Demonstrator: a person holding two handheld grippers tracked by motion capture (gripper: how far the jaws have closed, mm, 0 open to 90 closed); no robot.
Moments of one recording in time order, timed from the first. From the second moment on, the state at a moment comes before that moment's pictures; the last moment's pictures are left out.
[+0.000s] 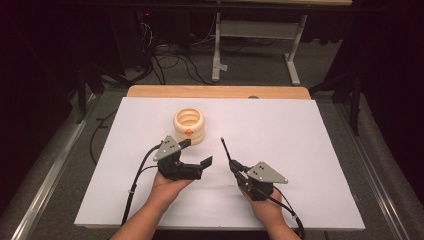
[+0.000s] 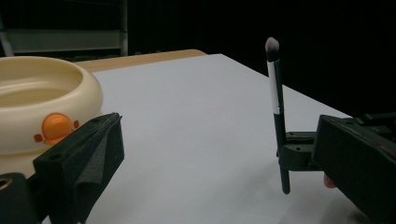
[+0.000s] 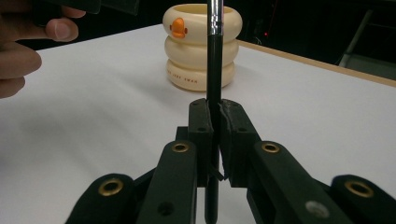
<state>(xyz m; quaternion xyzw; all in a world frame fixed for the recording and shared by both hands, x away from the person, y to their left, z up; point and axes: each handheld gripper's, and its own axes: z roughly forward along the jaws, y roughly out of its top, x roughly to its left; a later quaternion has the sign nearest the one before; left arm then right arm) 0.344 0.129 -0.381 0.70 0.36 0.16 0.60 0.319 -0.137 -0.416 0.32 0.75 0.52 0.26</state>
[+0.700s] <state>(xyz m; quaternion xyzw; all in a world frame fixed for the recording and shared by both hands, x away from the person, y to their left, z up) 0.335 0.122 -0.384 0.70 0.34 0.14 0.61 0.315 -0.133 -0.418 0.30 0.76 0.52 0.26</state>
